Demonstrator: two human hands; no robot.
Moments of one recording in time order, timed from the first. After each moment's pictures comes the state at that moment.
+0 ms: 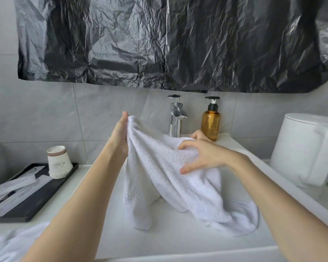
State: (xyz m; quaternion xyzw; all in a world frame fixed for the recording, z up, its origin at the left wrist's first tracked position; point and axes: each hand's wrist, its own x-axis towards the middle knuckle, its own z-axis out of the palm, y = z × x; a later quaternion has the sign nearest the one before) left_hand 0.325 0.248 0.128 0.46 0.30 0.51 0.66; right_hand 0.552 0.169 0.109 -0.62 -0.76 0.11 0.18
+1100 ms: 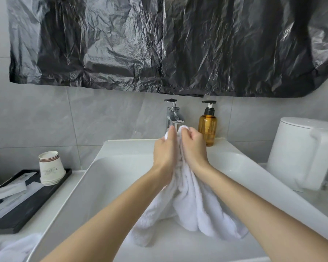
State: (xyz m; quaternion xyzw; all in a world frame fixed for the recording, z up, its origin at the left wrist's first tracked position) left_hand 0.412 0.199 0.104 0.53 0.36 0.52 0.56; right_hand 0.491 0.188 0.105 -0.56 -0.49 0.10 0.66
